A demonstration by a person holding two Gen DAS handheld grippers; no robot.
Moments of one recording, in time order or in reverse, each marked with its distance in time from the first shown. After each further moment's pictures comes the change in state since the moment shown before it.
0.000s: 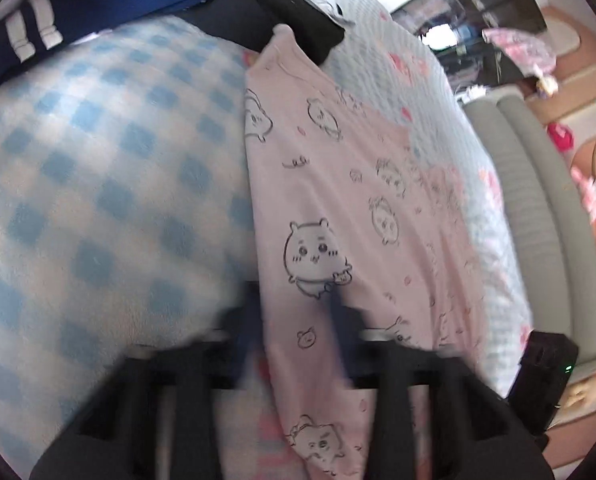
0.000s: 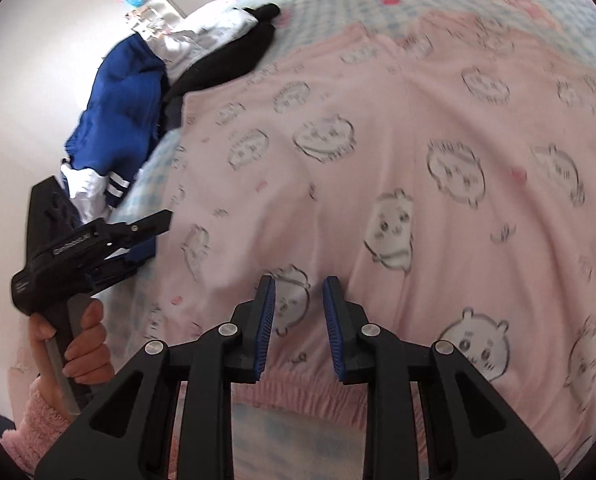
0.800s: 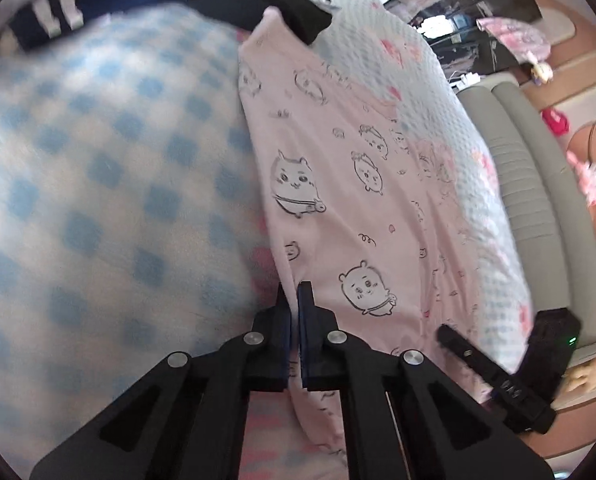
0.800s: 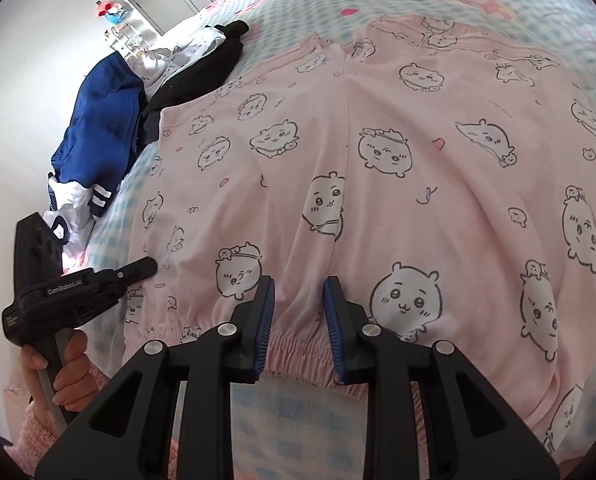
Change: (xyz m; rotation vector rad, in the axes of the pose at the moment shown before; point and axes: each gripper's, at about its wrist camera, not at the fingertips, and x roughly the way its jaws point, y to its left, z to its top) left arm -0.028 -0.017 -0.040 0.038 0.004 0.017; right arm -0.033 -0.017 -0.010 0.049 -0.069 -0.048
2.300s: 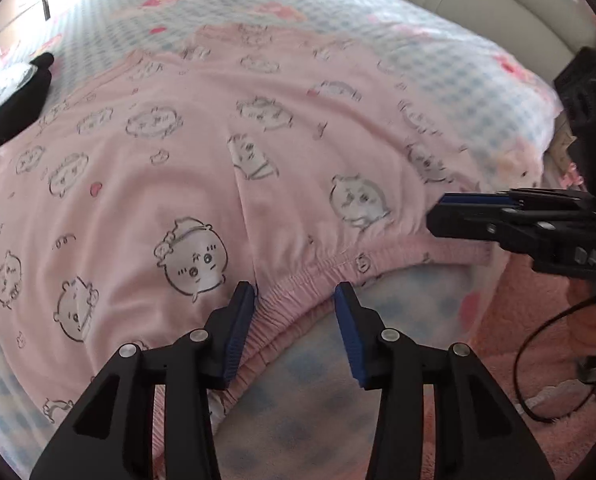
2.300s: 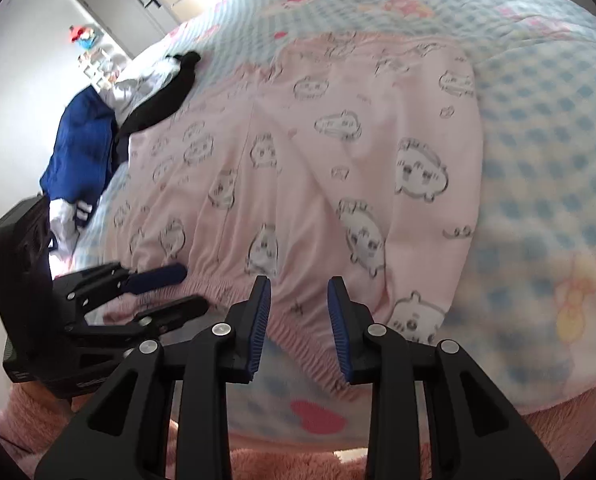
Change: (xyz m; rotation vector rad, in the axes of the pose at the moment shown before) left arm 0.058 -0.159 -0.083 0.784 0.208 0.062; right arm -0.058 -0.060 -0.037 0.076 -0.029 -0.080
